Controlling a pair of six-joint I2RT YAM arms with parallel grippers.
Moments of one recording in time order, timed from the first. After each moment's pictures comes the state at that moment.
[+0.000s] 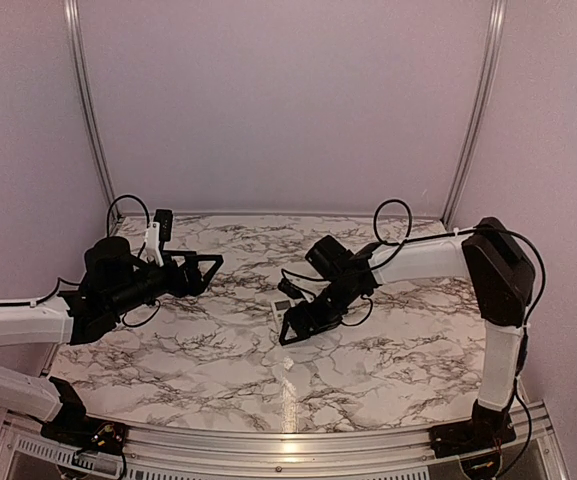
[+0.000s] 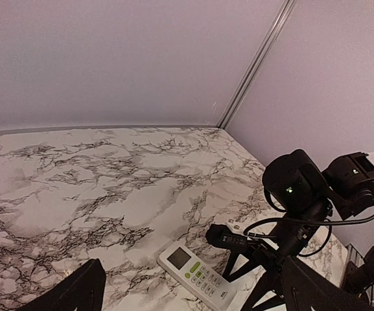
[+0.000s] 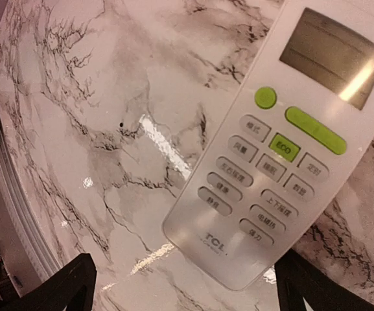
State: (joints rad) left arm -0.69 1.15 0.53 0.50 0.08 -0.43; right arm 0.77 1.98 1.32 -0.53 -0.52 0.18
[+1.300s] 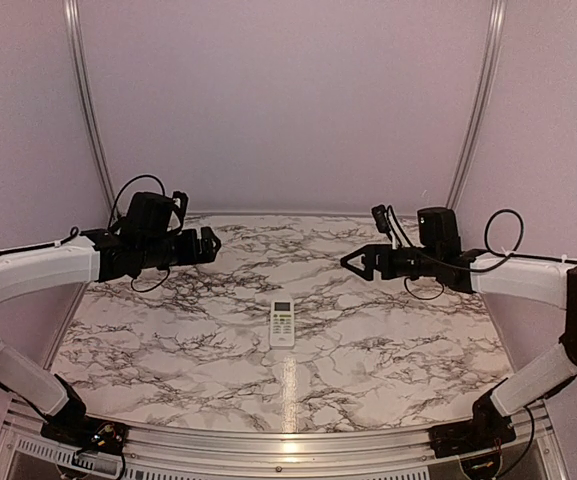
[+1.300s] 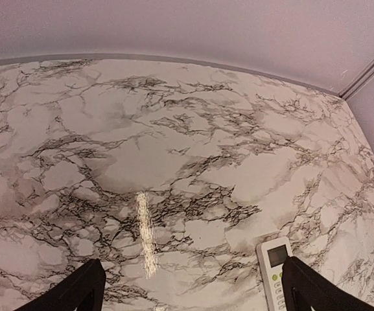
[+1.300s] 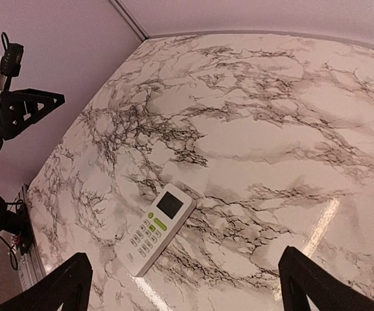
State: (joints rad) left arm -0.61 1.44 1.01 -0.12 -0.13 -0.48; right arm 0.41 1.43 0.85 0.08 -0.57 0.29
